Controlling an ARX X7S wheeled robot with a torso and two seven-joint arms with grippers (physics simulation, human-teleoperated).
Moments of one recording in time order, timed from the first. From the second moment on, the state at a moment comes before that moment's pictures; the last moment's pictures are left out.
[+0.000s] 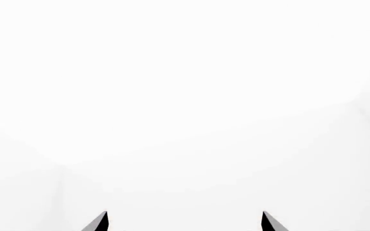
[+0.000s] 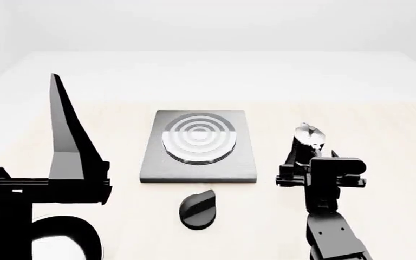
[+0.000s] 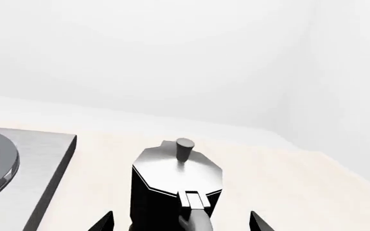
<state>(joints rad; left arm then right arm) -0.13 -0.39 0.06 0.98 -0.01 -0.16 -0.26 0.56 0.27 -0.30 0.72 0.18 -0.18 0.30</state>
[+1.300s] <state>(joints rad) -0.11 -0.40 0.07 0.94 -0.04 -0.12 -0.28 0.63 0.24 -0.30 1.05 0.18 -0.37 0.27</state>
